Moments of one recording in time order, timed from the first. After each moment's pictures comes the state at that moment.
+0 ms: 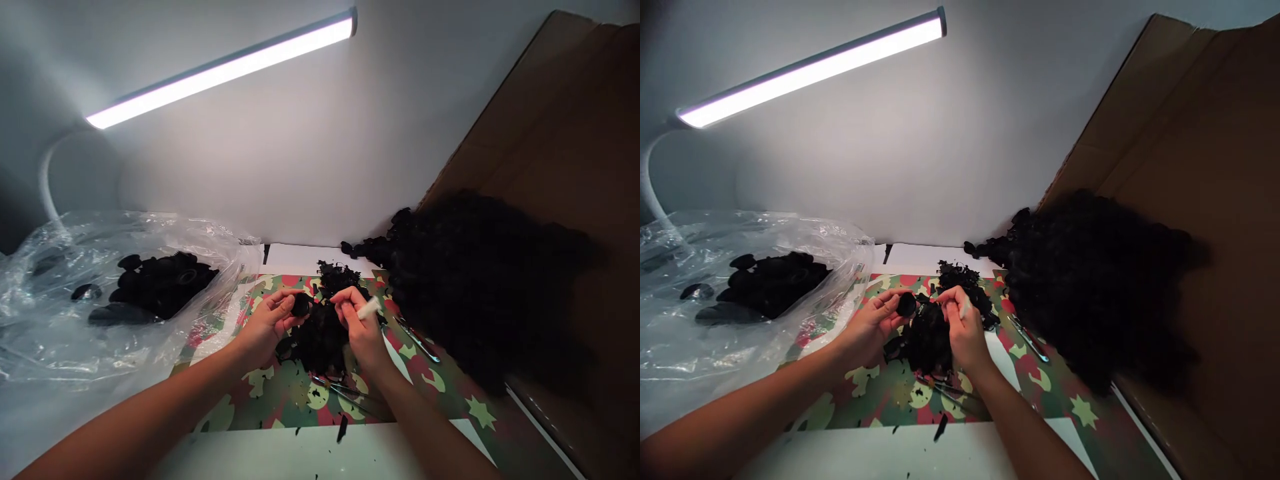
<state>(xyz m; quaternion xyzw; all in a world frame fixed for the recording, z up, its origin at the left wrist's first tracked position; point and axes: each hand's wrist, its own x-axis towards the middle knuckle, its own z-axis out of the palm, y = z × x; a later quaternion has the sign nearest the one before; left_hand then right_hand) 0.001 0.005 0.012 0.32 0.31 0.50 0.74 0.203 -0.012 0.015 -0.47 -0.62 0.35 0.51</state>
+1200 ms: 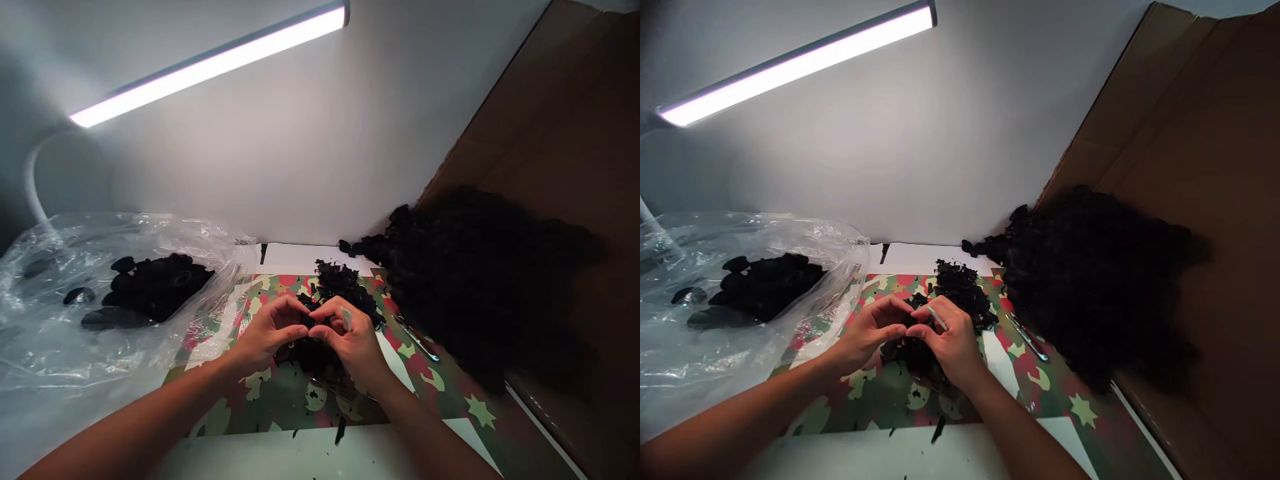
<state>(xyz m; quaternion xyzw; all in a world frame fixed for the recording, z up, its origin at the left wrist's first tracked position) -0.002 -0.001 0.009 0.51 0.29 0.45 0.67 0.193 -0.028 0.033 -0.45 -0.69 0.33 0.47</state>
